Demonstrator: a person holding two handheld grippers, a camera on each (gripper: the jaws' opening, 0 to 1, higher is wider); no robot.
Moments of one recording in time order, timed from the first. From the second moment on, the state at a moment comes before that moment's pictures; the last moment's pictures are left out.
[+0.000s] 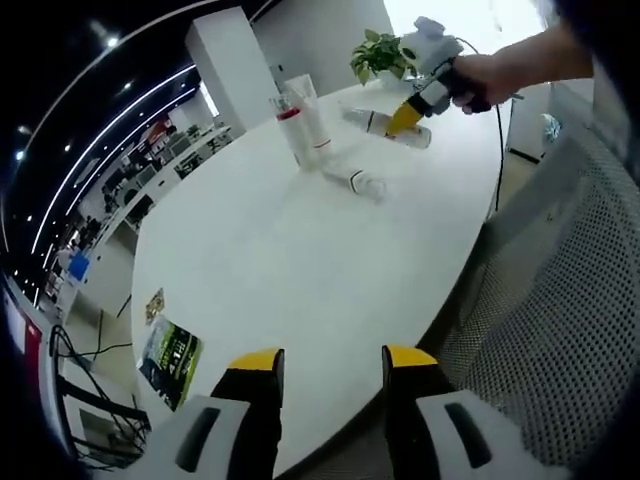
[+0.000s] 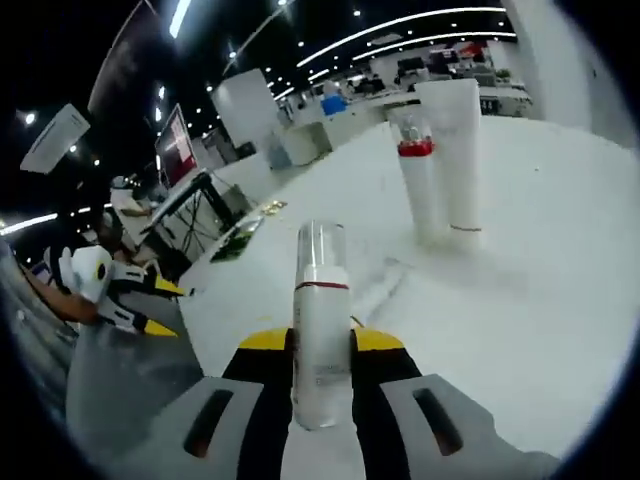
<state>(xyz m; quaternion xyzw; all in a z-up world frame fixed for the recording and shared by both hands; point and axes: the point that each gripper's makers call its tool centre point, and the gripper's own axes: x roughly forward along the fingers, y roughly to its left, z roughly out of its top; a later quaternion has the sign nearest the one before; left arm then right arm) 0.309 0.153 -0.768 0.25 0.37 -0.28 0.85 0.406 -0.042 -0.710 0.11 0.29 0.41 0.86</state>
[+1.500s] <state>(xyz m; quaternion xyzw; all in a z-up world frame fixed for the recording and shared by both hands) 0.301 0.088 -0.676 -0.21 0.28 -0.39 0.85 0.322 0.112 -0.640 0.29 0.22 0.52 0.77</state>
